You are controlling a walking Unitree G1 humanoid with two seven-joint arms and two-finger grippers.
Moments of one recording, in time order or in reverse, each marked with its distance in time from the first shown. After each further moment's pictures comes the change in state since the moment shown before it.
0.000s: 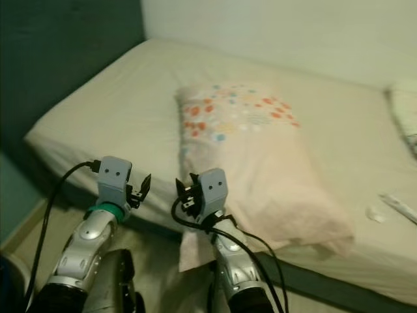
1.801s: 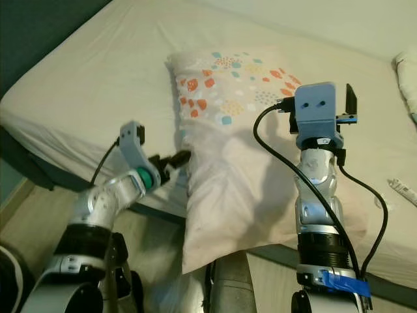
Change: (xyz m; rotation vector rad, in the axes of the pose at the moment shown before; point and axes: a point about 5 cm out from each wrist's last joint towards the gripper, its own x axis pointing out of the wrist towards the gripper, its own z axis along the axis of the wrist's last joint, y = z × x) left arm 0.050 -0.048 0.071 -0.753 0.259 -0.366; right arm -0.029 -0.151 0.162 -0.673 -0.217 -0.879
